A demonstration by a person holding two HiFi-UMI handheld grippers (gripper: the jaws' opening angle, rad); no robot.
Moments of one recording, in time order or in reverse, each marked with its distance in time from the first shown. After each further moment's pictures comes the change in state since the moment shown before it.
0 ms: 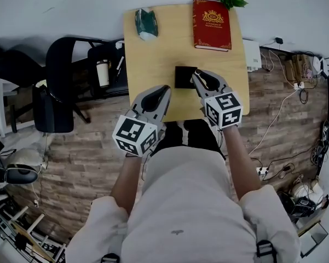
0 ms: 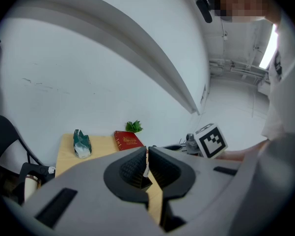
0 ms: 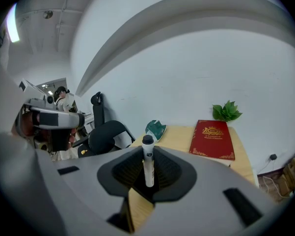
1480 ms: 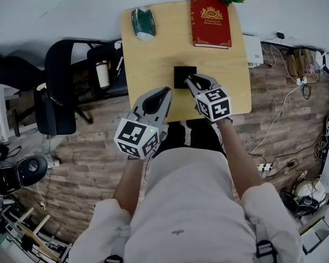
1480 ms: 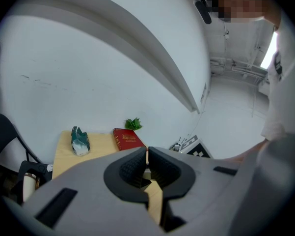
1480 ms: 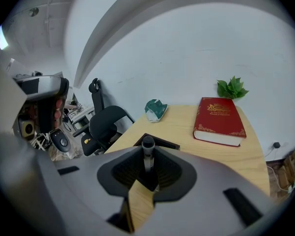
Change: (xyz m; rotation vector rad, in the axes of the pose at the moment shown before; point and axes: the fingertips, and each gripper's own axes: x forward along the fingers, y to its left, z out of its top) left arm 0.012 -0.001 -0.008 -0.006 0.026 -0.003; right arm 0.040 -0.005 -0.067 0.042 0.180 0.036
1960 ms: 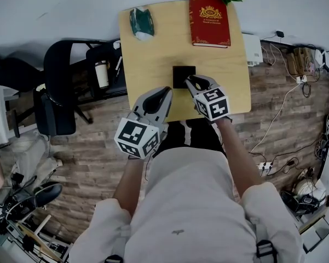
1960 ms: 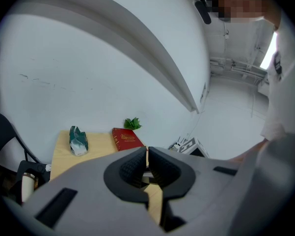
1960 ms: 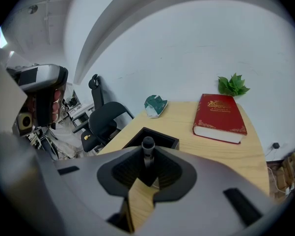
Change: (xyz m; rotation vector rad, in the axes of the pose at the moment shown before) left arm 0.005 -0.002 0.001 -0.003 0.004 -0.010; right arm 0.006 -0.003 -0.012 -0.014 0.038 -0.001
